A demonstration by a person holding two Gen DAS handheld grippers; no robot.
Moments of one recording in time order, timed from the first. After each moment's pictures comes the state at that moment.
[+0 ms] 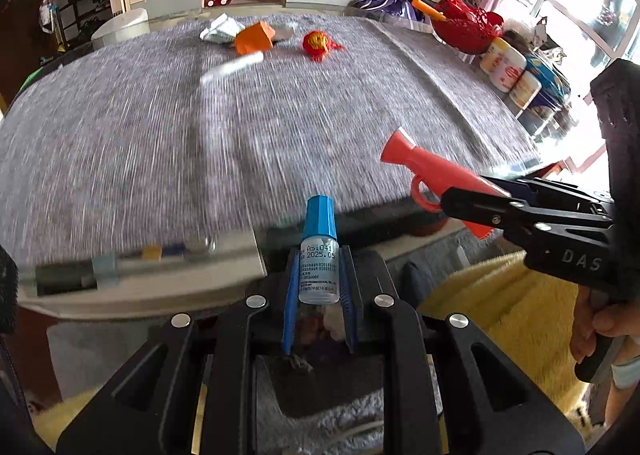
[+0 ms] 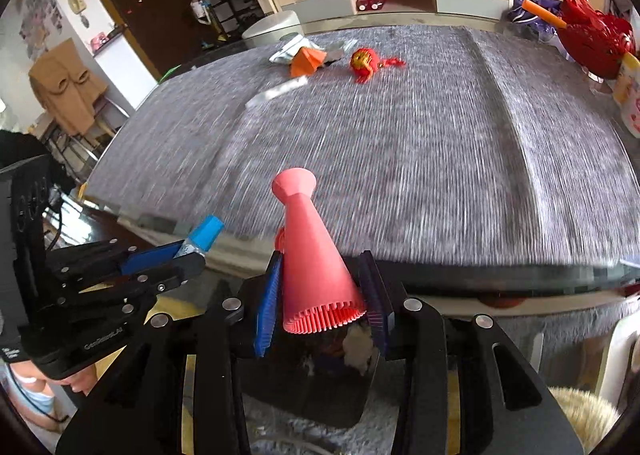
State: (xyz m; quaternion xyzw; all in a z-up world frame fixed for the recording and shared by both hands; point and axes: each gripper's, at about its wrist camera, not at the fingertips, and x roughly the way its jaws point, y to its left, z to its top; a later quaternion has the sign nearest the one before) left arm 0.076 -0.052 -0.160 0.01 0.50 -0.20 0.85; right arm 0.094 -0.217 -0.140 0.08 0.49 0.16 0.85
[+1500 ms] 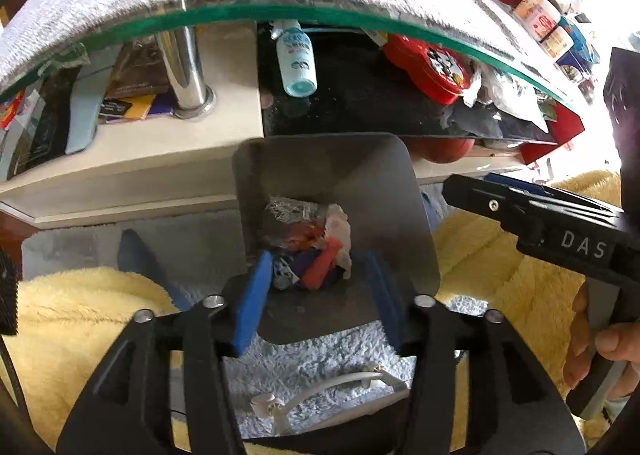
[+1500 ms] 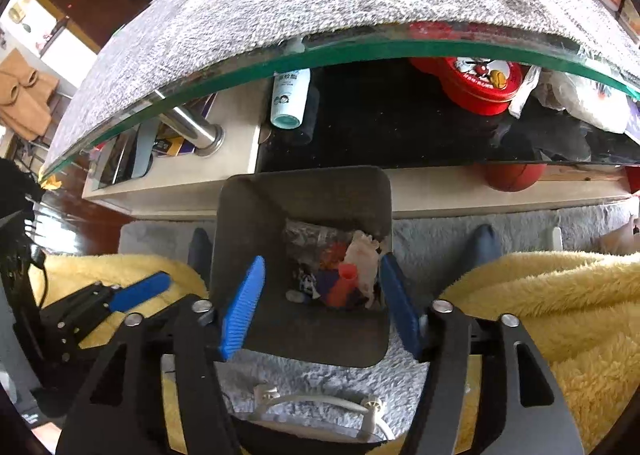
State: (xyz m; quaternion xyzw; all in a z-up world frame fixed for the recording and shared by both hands) left arm 0.021 -0.040 -0.251 -0.02 0.58 -0.16 0.80; right arm 0.050 -0.206 -0.231 0.11 0.58 0.07 0.80
